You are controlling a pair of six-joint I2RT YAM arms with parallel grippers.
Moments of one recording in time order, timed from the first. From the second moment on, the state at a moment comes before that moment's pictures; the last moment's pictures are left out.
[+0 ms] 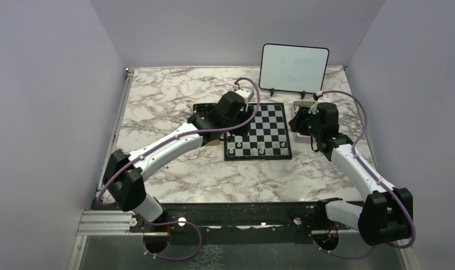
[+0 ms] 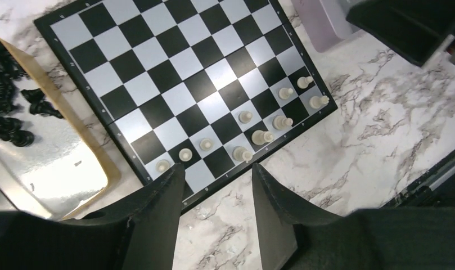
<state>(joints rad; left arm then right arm) -0.83 1.59 1.36 -0.45 -0.09 -0.34 0.16 1.14 0.71 -0.10 -0.06 0.31</state>
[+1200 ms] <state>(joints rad) -0.66 1.10 0.85 -0.35 0.05 -0.08 -0.05 1.85 1.10 0.08 -0.15 0.40</state>
